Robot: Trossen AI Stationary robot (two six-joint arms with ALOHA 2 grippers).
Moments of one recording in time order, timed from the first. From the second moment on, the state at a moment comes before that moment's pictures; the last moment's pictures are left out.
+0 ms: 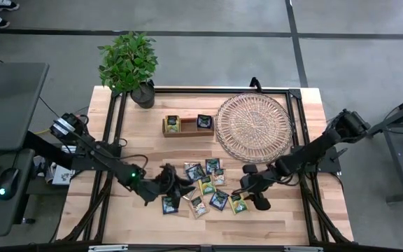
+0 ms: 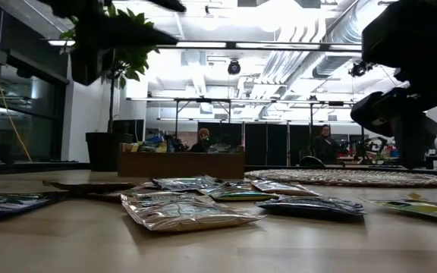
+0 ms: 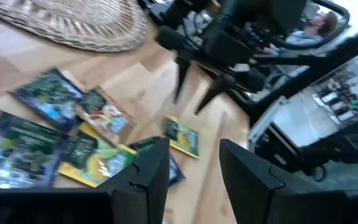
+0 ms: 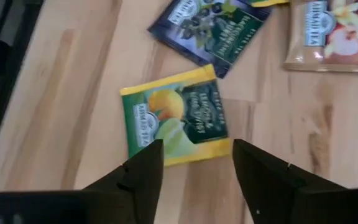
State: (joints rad) left arm -0.61 1.54 0.77 0.41 -0.67 -1.01; right arm 0.48 1.47 0.63 -0.08 -0.04 0.39
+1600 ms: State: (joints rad) left arm -0.61 1.57 0.79 0.34 -0.61 -1.03; right arm 0.60 1.71 0.63 0.03 0.23 0.47
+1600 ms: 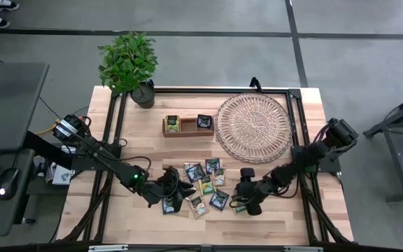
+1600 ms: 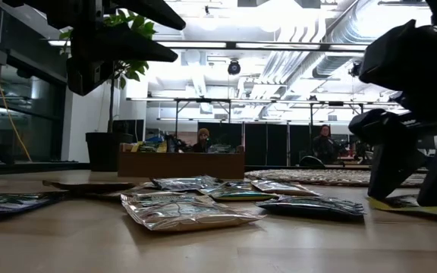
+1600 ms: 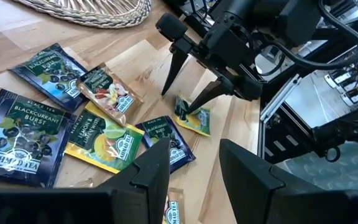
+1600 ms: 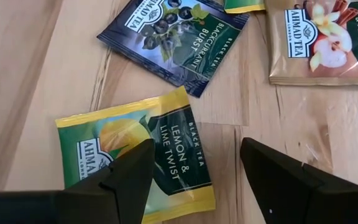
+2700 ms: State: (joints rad) left arm -0.61 1.57 0.79 0.34 -0.61 -1.03; right arm 0.60 1.73 0.63 -0.01 0.30 0.62
